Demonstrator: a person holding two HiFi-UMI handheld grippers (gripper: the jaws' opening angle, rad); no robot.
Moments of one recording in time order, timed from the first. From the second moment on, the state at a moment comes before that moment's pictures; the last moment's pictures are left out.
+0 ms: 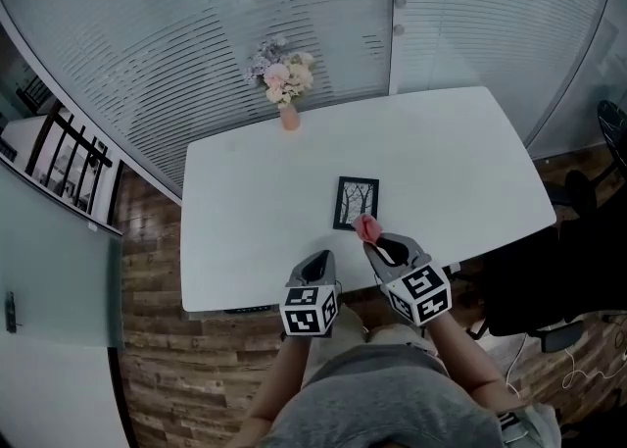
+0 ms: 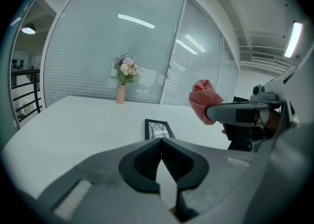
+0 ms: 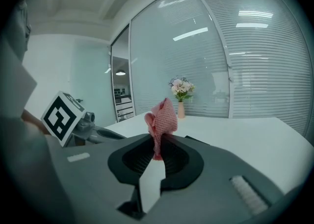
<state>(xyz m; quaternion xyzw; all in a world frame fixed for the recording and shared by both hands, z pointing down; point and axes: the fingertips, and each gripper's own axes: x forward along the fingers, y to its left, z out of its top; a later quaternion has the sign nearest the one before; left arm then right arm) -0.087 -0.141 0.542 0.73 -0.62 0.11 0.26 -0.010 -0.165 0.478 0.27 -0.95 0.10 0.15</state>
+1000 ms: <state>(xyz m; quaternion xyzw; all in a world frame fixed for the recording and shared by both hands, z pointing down) -0.097 -0.224 0.603 0.75 -0.57 0.16 0.29 -0.056 -0.291 0.537 0.27 -0.93 0.06 0.26</state>
